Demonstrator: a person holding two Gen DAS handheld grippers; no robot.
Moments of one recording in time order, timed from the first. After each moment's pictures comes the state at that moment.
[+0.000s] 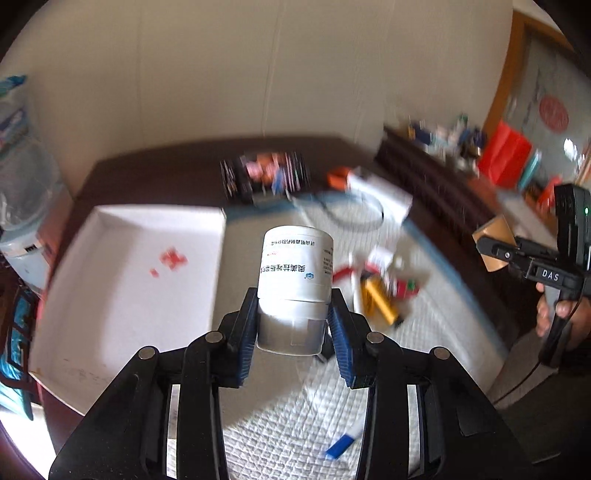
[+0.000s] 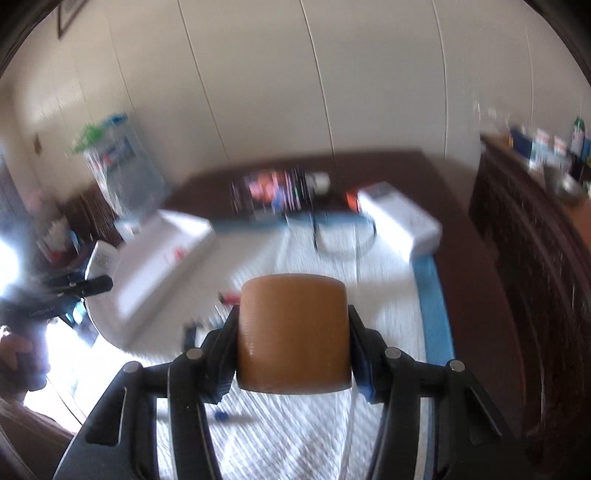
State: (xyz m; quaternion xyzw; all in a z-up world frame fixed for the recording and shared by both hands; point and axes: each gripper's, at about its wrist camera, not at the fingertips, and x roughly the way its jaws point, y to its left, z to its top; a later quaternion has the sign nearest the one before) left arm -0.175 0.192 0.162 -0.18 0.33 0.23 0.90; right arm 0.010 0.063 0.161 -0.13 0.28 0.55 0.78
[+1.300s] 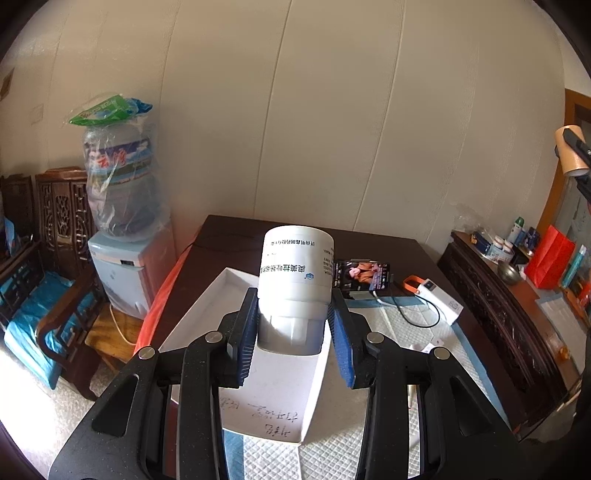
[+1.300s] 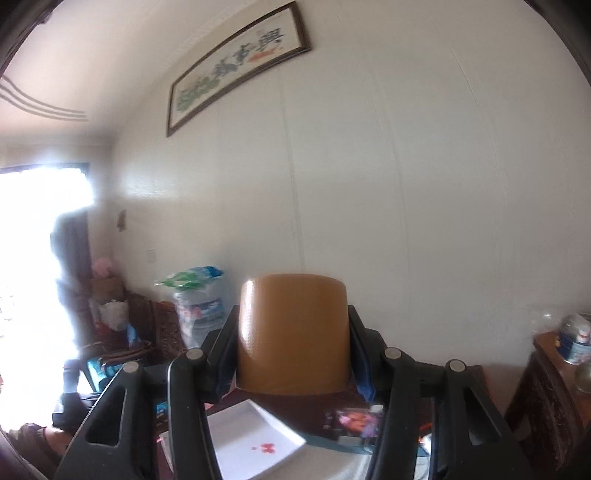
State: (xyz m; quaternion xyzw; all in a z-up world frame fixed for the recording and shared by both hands) left arm -0.300 0.223 0.250 -0.19 0.20 0.40 0.87; right arm -0.087 0.097 0.348 -0.02 0.02 0.69 0.73
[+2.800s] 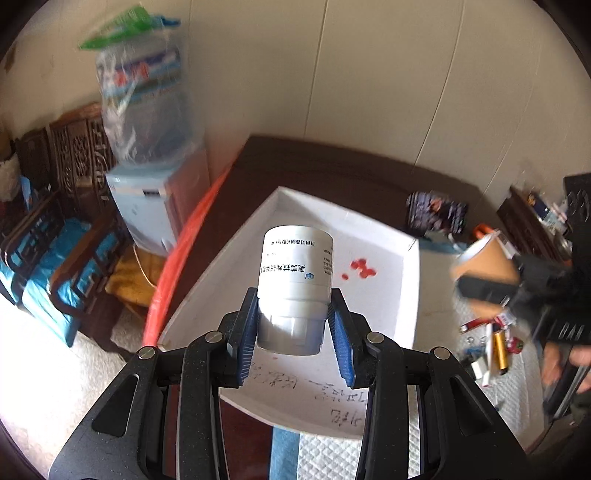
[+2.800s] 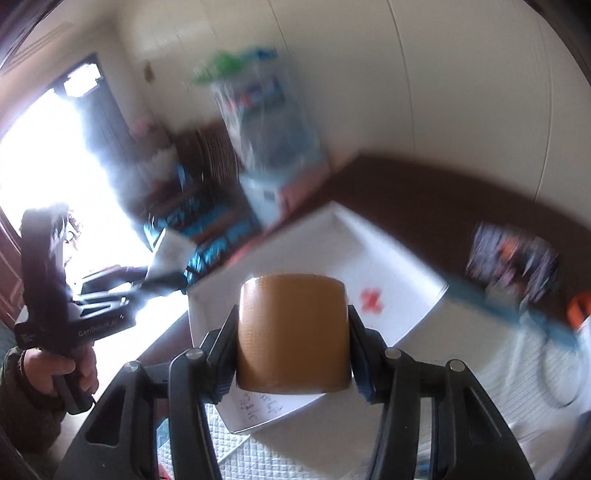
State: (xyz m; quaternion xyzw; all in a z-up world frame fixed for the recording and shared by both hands) left arm -0.285 0.314 0.142 -0.25 0.33 0.43 0.80; right arm -0.141 0.305 0.122 -0.23 0.34 0.73 0.55
